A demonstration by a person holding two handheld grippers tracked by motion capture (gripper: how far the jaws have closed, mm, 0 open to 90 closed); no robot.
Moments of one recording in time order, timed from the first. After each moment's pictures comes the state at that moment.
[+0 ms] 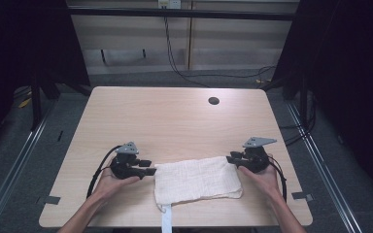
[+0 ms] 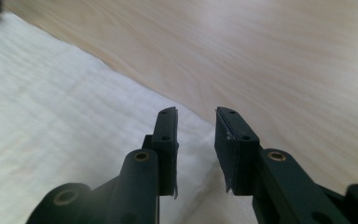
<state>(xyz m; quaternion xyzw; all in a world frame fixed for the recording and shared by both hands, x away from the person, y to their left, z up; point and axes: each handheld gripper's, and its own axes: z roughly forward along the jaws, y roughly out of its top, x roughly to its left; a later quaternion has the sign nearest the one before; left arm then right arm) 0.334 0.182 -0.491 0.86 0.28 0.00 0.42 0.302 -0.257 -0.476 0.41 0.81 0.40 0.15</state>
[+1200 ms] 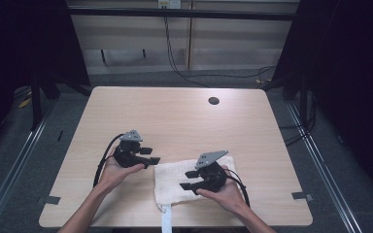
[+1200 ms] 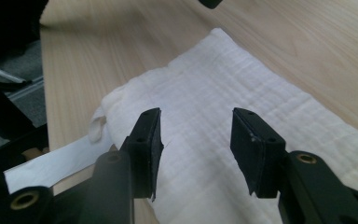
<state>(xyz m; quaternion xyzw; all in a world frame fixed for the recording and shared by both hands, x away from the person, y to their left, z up) 0.353 0.160 -0.465 0.85 0.29 0.02 0.43 0.265 -0.119 -0.464 0.27 0.87 0.41 0.03</state>
